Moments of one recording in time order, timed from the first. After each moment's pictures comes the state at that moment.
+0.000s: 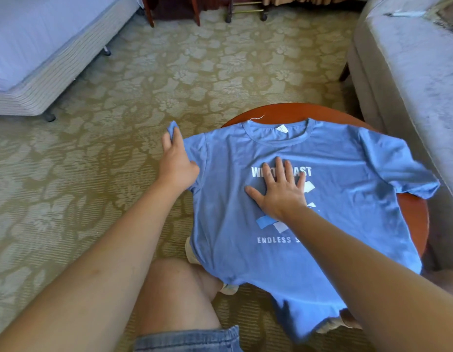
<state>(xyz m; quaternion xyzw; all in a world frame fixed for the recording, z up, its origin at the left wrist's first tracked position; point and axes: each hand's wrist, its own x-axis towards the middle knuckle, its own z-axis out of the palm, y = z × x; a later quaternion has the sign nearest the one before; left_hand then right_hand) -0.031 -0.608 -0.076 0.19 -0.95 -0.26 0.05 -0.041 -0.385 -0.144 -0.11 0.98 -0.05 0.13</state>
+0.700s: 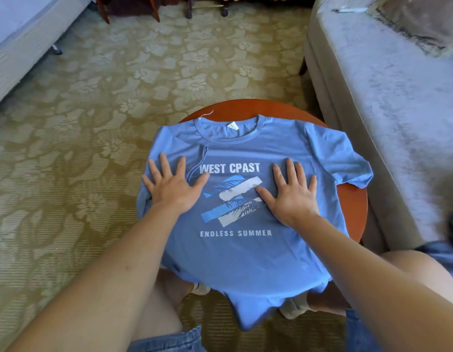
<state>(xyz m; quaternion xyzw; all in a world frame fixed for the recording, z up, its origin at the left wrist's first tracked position) -0.038 -0.528 -0.139 0.16 -0.97 -0.09 -0.14 -0.029 -0.269 -0.146 -0.02 0.99 -0.06 0.09</state>
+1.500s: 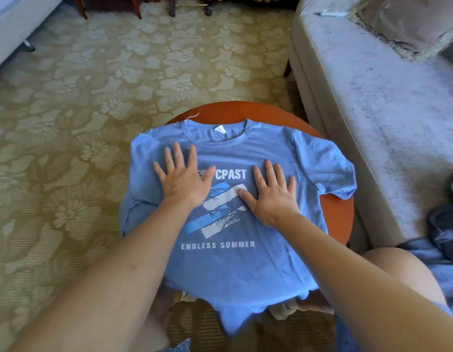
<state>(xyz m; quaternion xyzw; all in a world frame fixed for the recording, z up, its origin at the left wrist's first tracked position) -0.066 -0.484 -0.131 0.09 -0.99 -0.06 -0.09 -0.035 -0.284 -0.141 -0.04 0.99 -0.08 0.13</state>
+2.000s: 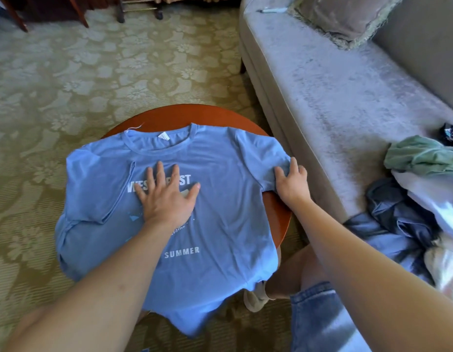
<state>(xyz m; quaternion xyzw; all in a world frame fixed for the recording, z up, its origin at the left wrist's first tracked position) -0.045 -0.402 -0.144 0.05 -0.99 -0.06 -0.08 -0.044 -0.128 -0.148 0.26 0.88 -0.40 0.06</state>
